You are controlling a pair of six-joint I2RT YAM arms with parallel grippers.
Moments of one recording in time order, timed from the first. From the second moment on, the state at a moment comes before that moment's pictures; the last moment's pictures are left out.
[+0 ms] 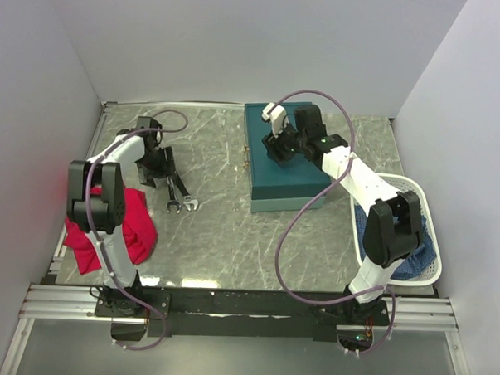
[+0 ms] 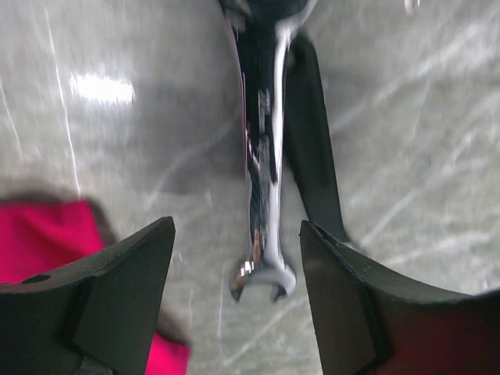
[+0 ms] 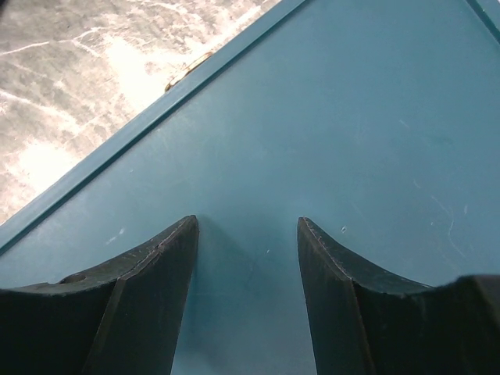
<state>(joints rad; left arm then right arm) -0.02 1.88 1.37 -0.75 0.07 -0.30 0.42 1.74 1.46 -0.38 -0.30 -0.46</state>
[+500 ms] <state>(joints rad) -0.09 2.03 1.48 -0.74 0.00 -0.27 0.42 1.68 1.39 -0.35 -0.29 -0.49</state>
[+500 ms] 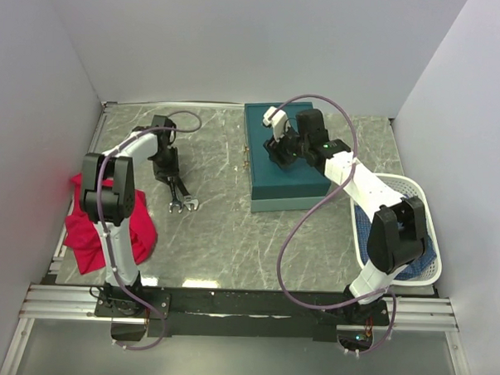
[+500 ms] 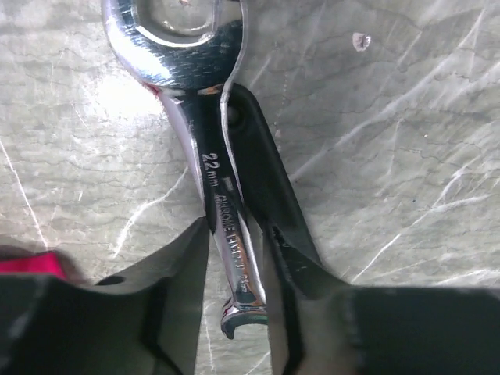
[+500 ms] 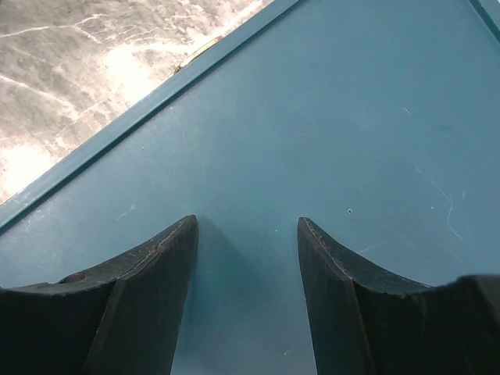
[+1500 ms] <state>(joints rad) -0.05 1.91 1.66 -0.73 0.65 -0.24 0.40 1.64 1.38 -0.34 -0.01 -0.50</state>
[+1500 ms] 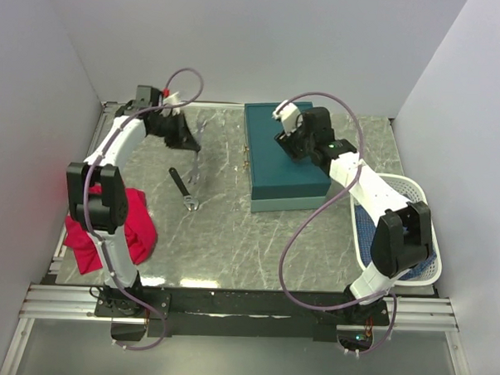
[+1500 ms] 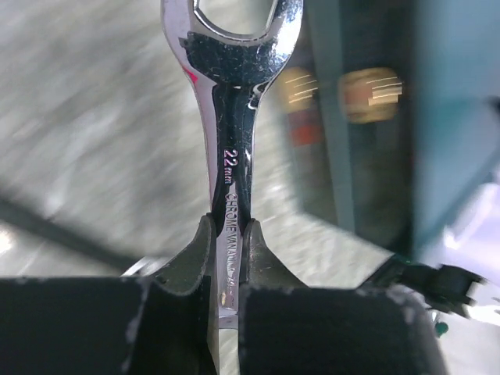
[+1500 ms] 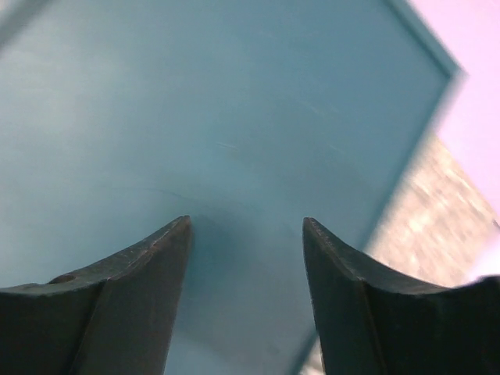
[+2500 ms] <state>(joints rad) -0.37 2.24 2.03 -0.21 0.85 -0.94 0.13 1.39 1.31 -0.51 -0.02 -0.19</state>
